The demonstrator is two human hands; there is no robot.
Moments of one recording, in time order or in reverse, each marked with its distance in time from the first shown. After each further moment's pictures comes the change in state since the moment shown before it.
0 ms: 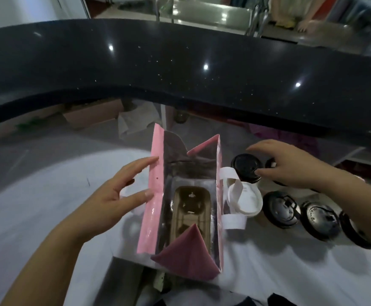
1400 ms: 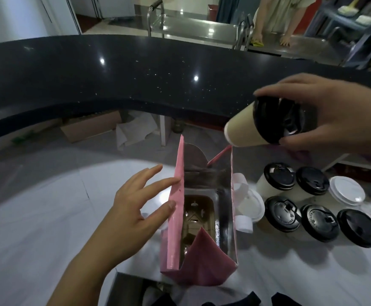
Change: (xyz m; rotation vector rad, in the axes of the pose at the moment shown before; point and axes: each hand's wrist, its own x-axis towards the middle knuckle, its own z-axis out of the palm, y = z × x) left_hand -0.009 0.005 0.014 0.342 0.146 0.234; right_hand -0.043 -0.090 -0.120 -0.132 0.195 -0.101
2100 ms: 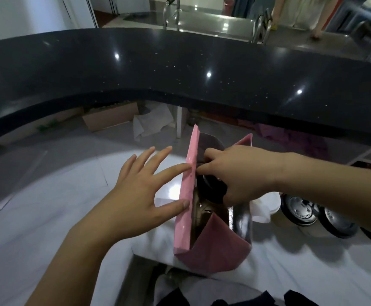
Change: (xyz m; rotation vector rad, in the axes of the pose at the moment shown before) left_hand -0.005 -0.003 -0.033 0.410 -0.167 0.059; right_hand 0.043 -0.095 0.120 -0.345 -0.437 -0.335
